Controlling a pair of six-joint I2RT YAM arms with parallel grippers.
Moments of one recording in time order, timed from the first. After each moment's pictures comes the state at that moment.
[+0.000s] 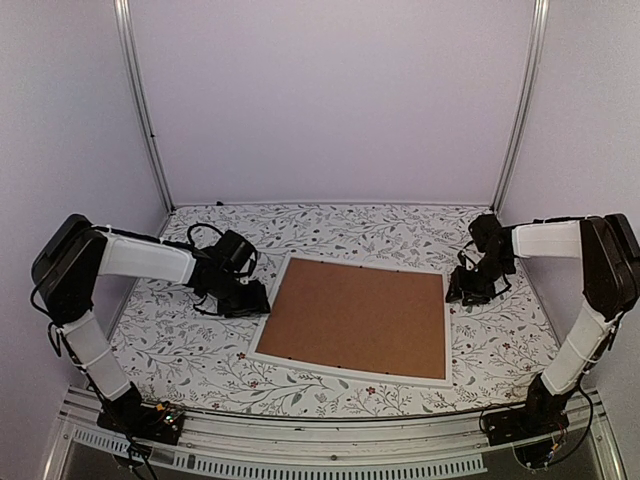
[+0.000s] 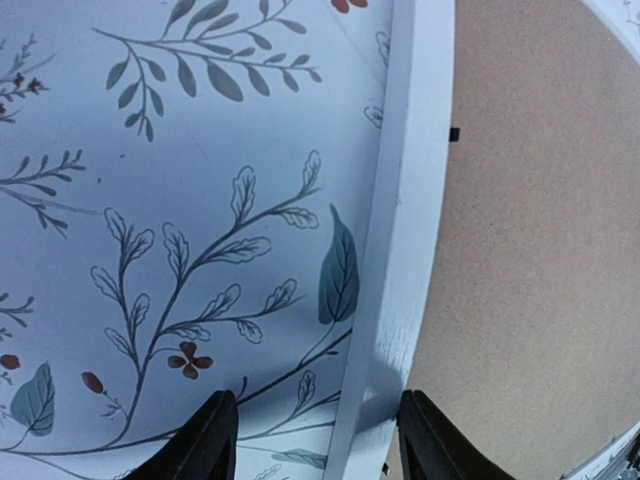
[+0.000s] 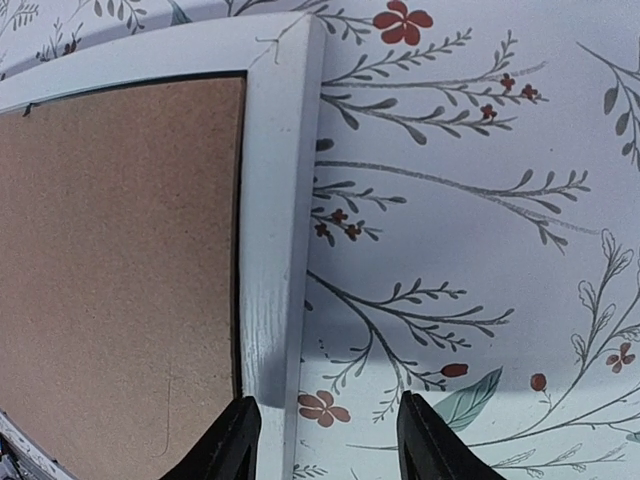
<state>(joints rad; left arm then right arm) -0.60 1.73 0.93 -0.33 0.06 -0.64 0.21 1.70 1.00 -0.61 -0.19 0.32</state>
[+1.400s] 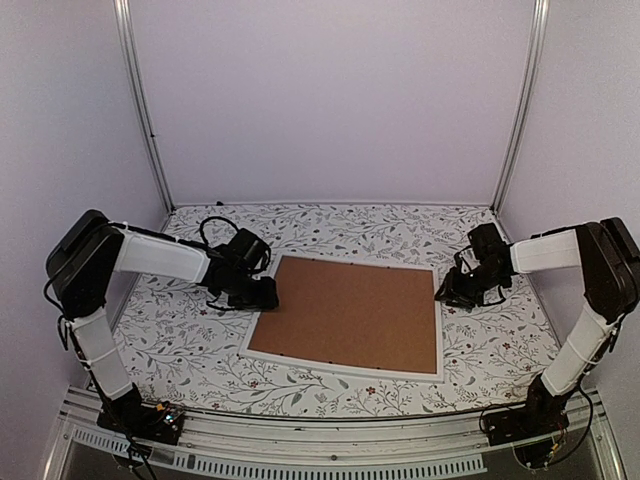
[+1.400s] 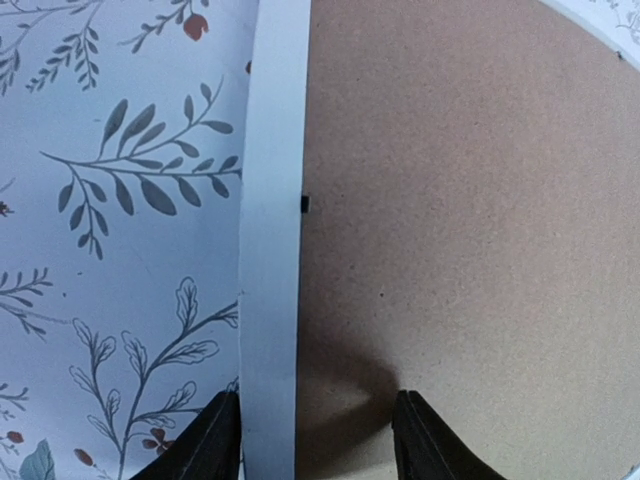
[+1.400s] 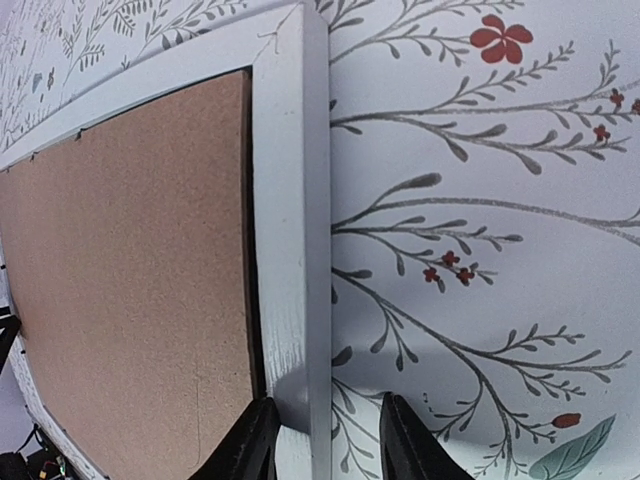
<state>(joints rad) -0.65 1.83 1.00 -0.26 -0.02 -0.59 0.24 1.69 0.85 -0.30 -0.33 0.51</state>
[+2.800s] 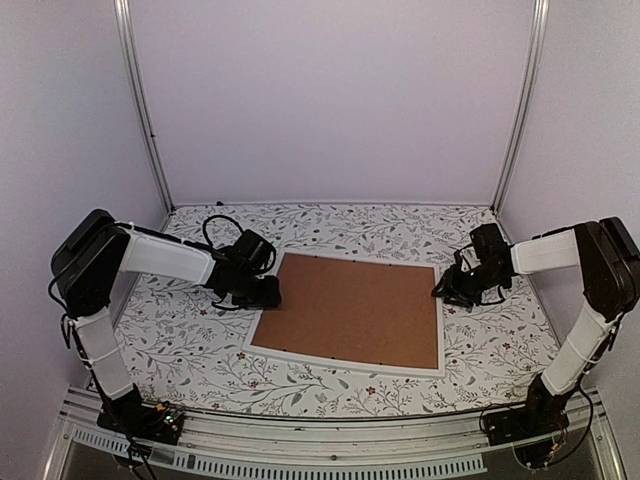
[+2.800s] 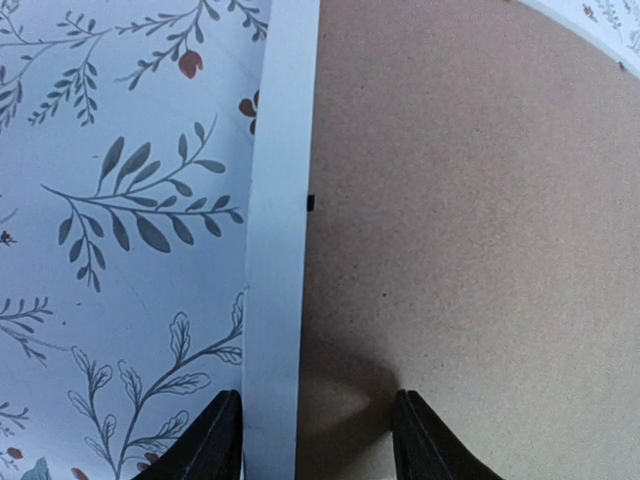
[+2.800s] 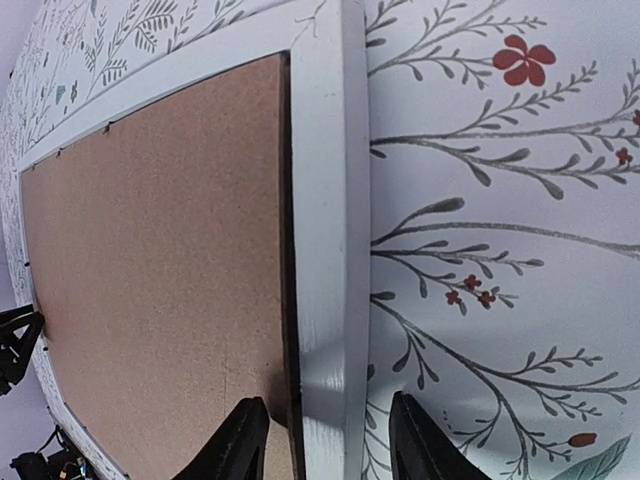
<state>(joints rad) -0.67 1.85 1.01 -0.22 -0.09 -0.60 0.22 1.69 0.84 -0.24 -0.37 0.53</state>
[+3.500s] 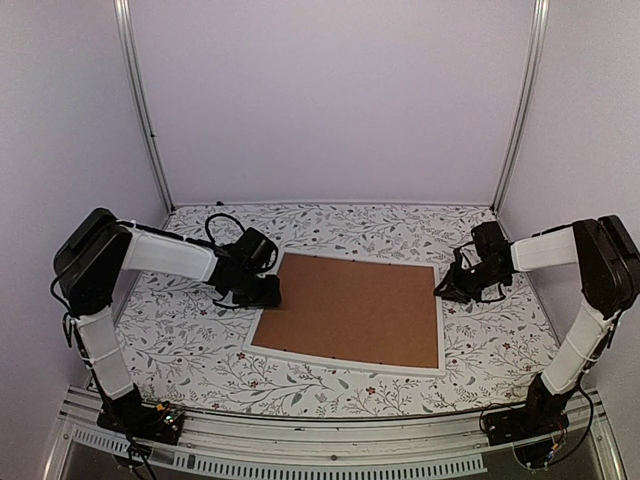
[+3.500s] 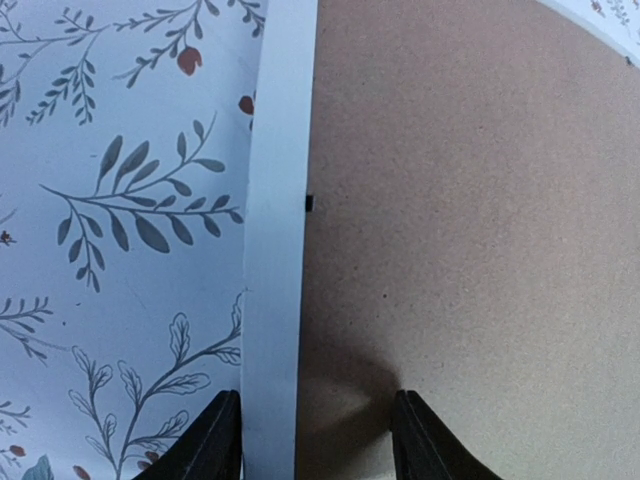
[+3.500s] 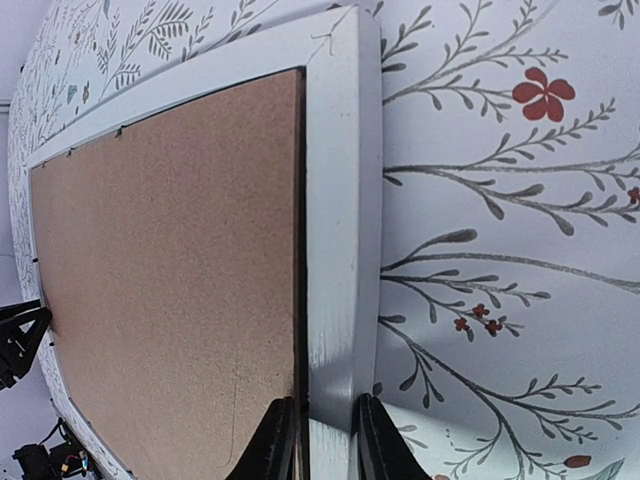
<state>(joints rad) -0.67 1.87 1.05 -0.26 -0.09 -0.60 0.21 1.72 0.86 -0.23 -0.39 0.50</state>
